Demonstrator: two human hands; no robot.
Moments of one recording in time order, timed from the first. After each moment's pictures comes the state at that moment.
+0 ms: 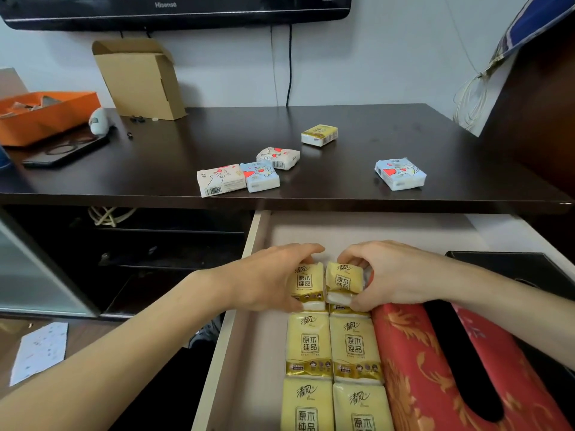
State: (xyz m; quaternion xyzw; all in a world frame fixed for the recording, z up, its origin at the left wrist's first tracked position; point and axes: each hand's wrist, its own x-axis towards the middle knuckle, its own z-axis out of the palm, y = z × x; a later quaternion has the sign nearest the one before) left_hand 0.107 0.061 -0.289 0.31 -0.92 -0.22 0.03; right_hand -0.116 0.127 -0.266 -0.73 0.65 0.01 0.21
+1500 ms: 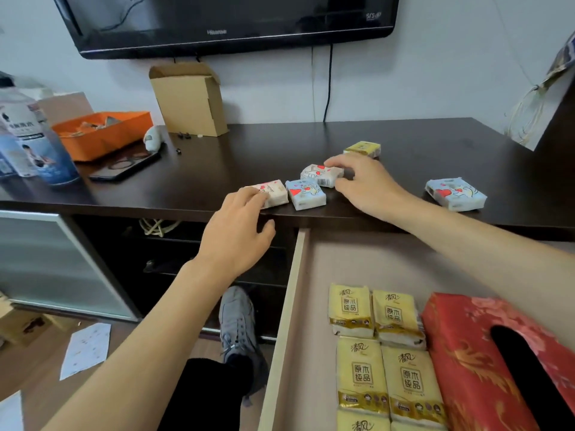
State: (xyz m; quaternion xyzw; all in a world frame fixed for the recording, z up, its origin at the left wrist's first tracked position) left_hand 0.182 0.003 -0.261 0.53 -0.81 0.03 0.27; right_hand -0.064 -0.019 -0.227 -0.70 0.61 -0.34 0.12
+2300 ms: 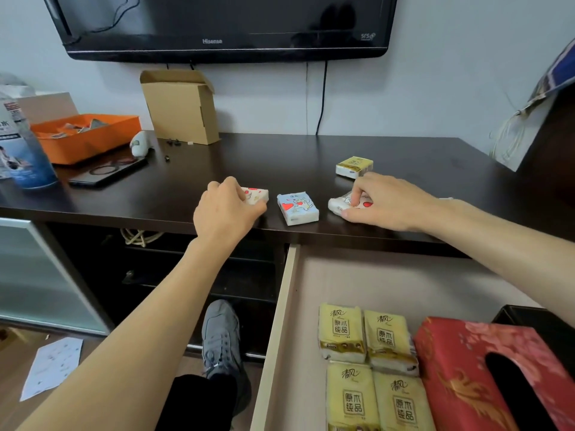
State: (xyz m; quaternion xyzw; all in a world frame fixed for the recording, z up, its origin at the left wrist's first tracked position) left_hand 0.165 -0.059 -0.245 0.66 -0.66 -0.05 0.35; right_hand -0.110 -0.014 -0.208 -0.74 0.66 -0.11 0.02
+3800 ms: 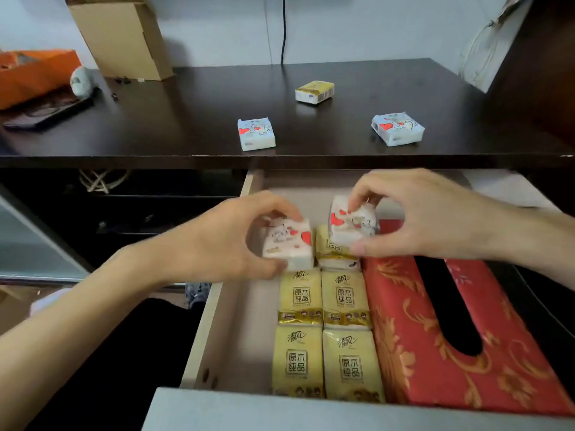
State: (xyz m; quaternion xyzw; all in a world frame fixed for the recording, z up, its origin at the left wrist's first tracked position) left_hand 0.144 0.105 -0.254 0.32 -0.88 -0.32 0.16; right_hand -0.128 0.174 -0.231 -0.79 0.58 -0.15 0.09
